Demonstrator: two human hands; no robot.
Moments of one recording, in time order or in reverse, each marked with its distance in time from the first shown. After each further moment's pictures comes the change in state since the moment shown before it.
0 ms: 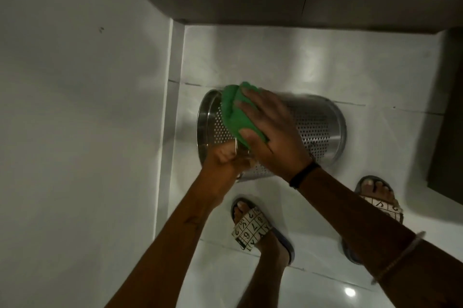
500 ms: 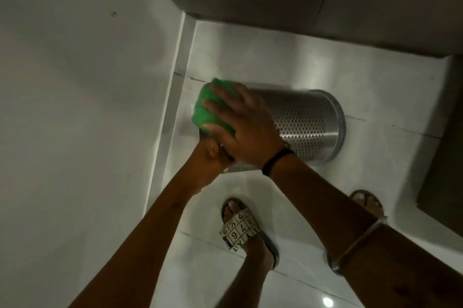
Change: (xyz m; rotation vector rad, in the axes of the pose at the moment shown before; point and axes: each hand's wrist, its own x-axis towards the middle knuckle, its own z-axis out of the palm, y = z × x) left_hand 0.016 -0.014 -0.034 0.143 0.025 0.039; right_hand 0.041 -0.025 0.019 -0.181 -0.174 -0.185
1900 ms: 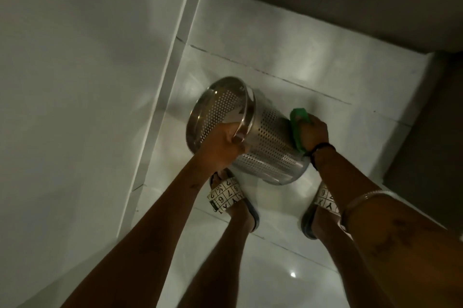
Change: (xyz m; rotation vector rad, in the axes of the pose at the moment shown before) left_hand -0.043 -0.005 0.045 0.199 0.039 0.032; right_hand -0.115 0.082 -0.011 0.586 0.006 1.183
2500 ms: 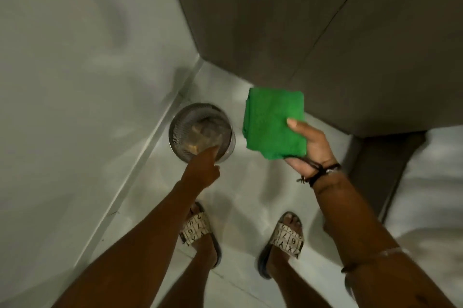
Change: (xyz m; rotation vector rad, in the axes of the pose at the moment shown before) left_hand -0.034 0.076 -0.035 0.192 0.202 -0.033; right_hand -0.162 -0.178 -0.114 0.786 -0.708 -0.304
